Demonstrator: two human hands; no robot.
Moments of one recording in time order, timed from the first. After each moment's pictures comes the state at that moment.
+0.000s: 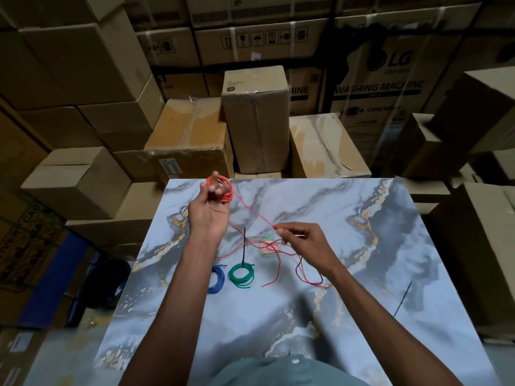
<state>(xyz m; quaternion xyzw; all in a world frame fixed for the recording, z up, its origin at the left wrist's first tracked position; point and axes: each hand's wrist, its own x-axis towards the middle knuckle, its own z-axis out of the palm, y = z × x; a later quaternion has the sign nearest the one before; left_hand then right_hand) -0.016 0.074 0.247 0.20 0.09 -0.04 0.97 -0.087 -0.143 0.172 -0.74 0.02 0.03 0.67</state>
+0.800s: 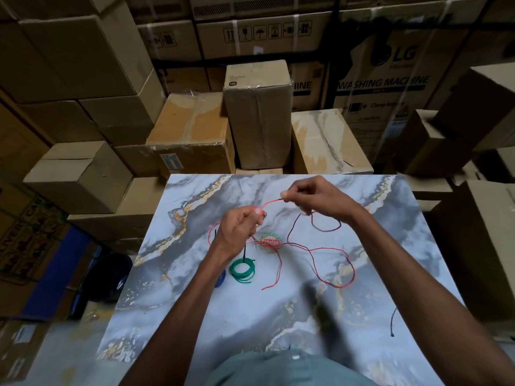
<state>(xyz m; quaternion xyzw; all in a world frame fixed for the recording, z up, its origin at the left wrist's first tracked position) -0.060 0.057 0.214 0.78 -0.13 -0.05 0.61 -0.028 -0.179 0.254 -0.82 -0.10 0.13 0.56</state>
